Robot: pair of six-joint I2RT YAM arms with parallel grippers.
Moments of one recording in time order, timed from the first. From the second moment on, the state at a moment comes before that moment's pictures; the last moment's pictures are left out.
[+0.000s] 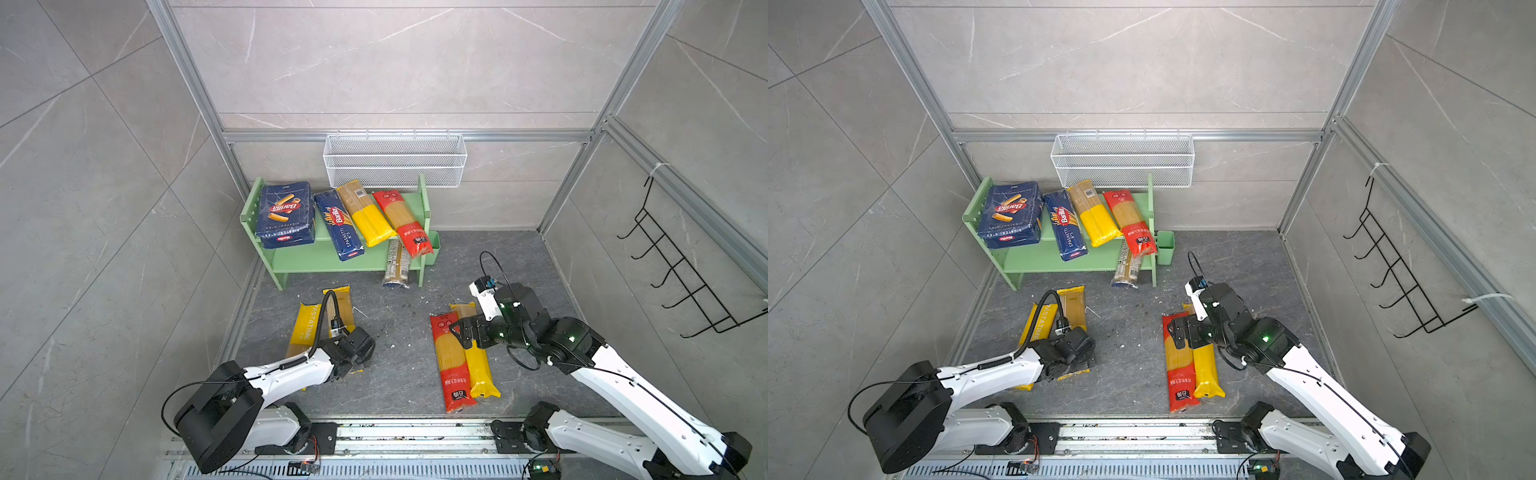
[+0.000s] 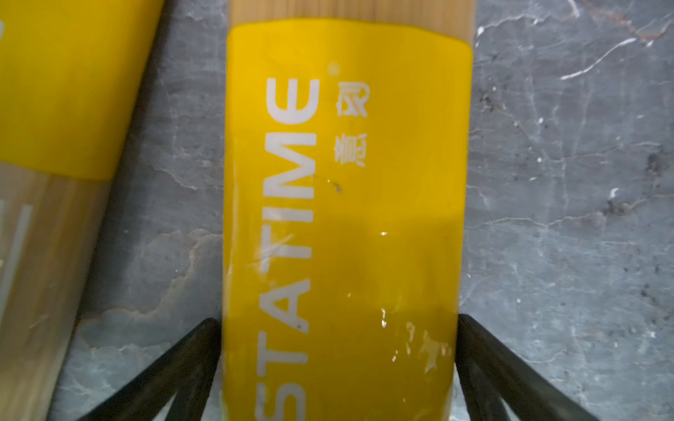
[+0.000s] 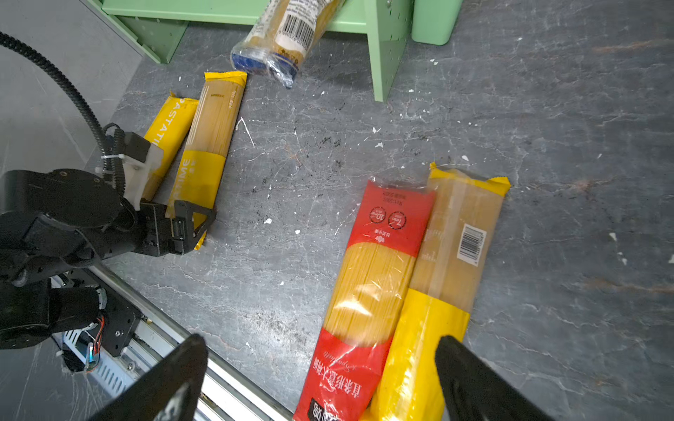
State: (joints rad) left arm -0.78 1.28 0.51 -0.51 -0.36 -0.95; right arm 0.69 0.96 1.06 -0.89 -0.01 0.37
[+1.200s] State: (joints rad) left arm -1.15 1.59 0.35 0.08 -0.99 -1.28; right arm 0.76 0.87 1.15 -1.00 0.05 0.43
